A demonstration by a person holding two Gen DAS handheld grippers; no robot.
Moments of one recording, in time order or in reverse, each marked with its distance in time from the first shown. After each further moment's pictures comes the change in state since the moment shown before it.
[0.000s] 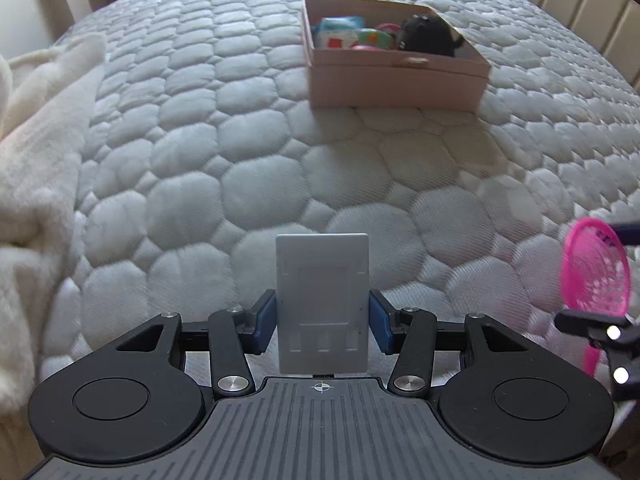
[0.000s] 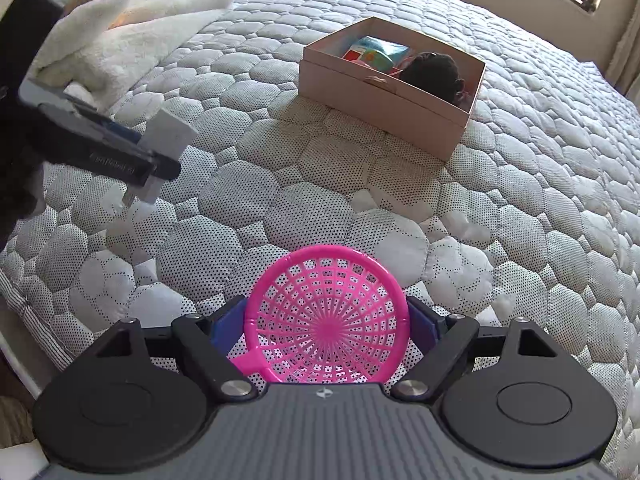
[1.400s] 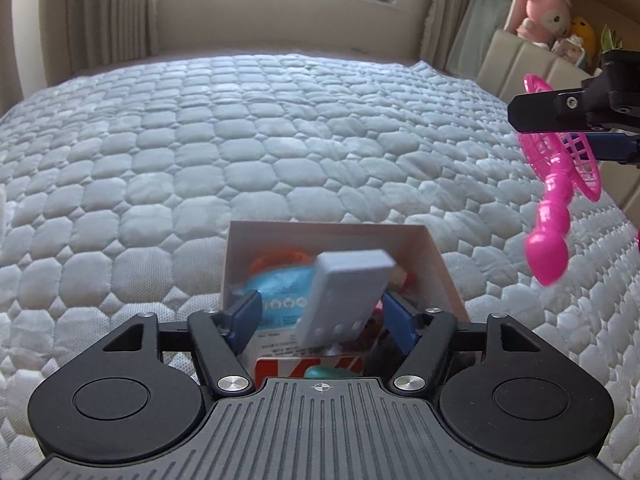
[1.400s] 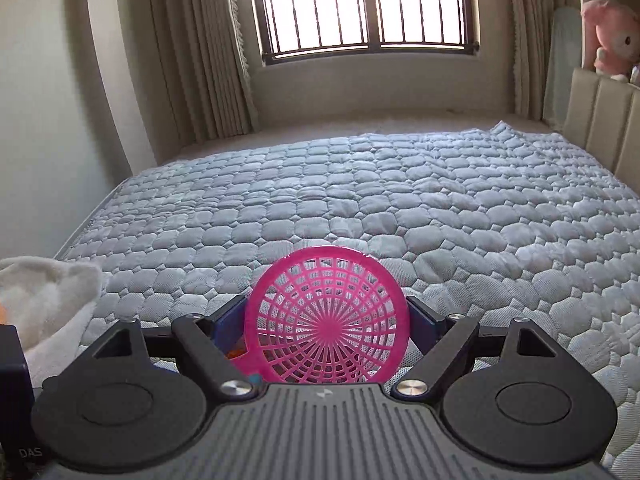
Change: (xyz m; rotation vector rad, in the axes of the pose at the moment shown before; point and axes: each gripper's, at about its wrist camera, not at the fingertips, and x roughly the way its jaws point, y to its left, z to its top) left arm 0.087 -0.010 0.254 -0.040 -0.283 -0.125; right arm 0.017 -0.205 0.255 0.414 -0.395 -0.085
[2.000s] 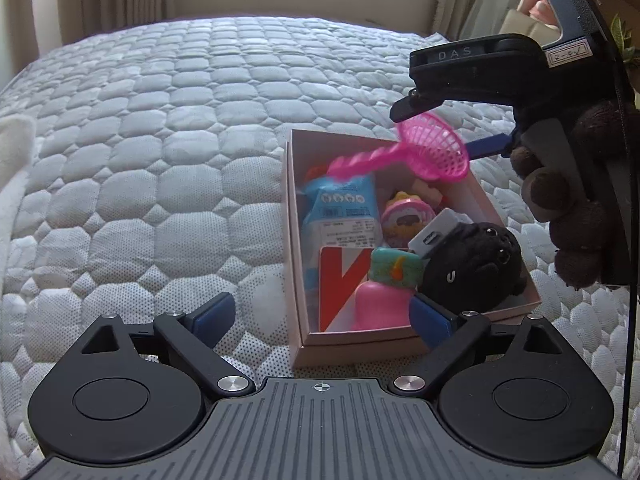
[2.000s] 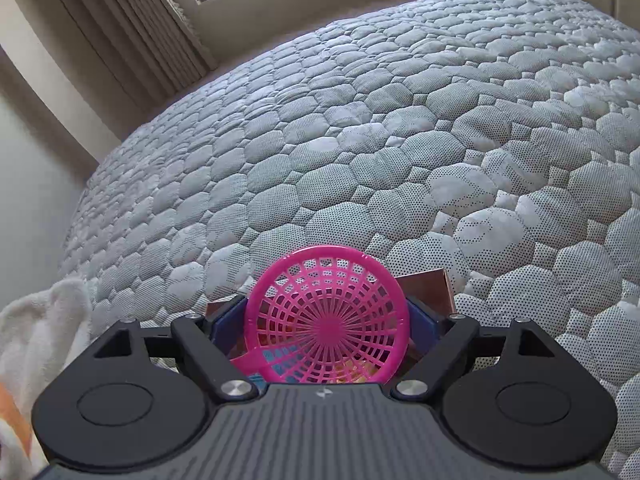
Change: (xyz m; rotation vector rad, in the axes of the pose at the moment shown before) left arm -0.027 0.047 -0.057 -0.034 0.087 -0.004; right arm 0.127 0.021 -0.036 0.239 0.248 0.010
